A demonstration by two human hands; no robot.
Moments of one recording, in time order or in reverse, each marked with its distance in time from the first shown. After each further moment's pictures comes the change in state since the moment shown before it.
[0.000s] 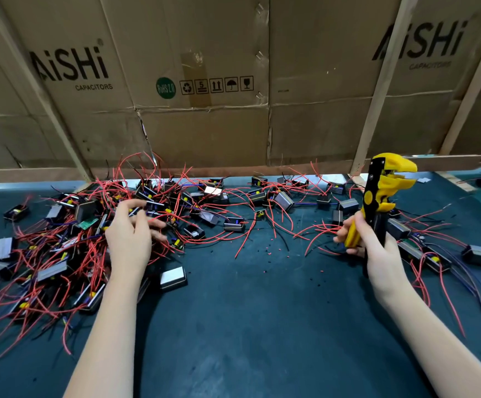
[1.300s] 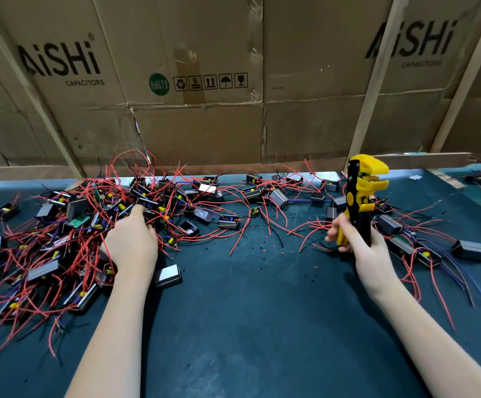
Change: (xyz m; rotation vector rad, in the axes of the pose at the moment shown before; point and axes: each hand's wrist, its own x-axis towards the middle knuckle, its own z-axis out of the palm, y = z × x) left_hand 0.008 -0.021 0.018 0.921 0.105 0.090; right_hand -0.001 0.010 -0.002 -0.032 -0.045 -0.033
